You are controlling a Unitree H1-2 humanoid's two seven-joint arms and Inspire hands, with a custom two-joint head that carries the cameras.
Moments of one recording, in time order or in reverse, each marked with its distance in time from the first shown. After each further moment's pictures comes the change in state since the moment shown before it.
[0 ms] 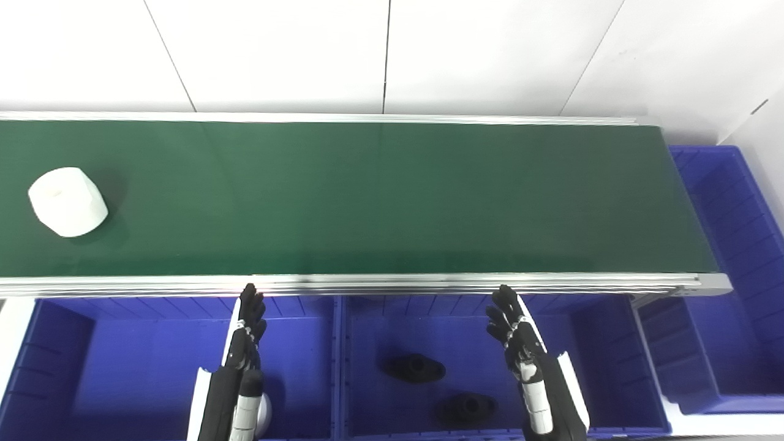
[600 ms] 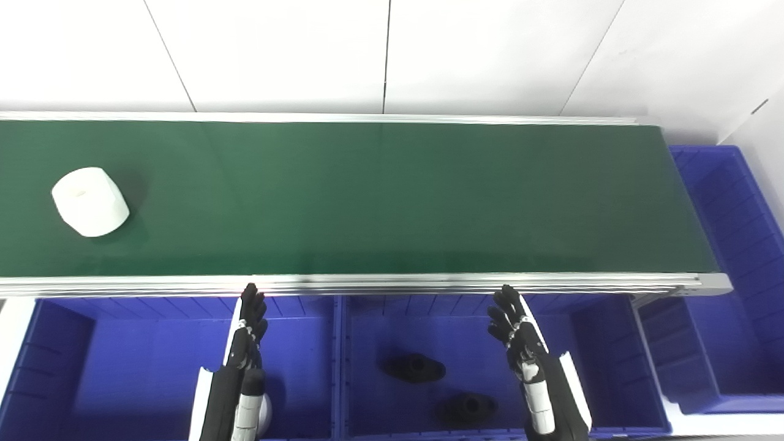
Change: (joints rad) left arm 0.000 -0.019 -0.002 0.012 0.013 0.000 0.001; right arm -0.001 -0.005 -0.007 0.000 -0.002 0.000 0.002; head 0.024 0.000
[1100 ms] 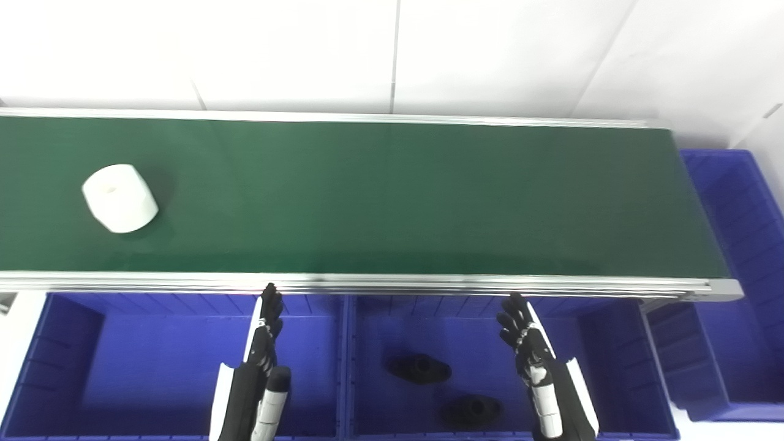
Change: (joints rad) left arm -0.014 -0.019 -0.013 0.057 0.060 -0.026 0.018; right arm -0.025 -0.020 -0.029 0.063 0.036 -0.018 0.018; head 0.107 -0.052
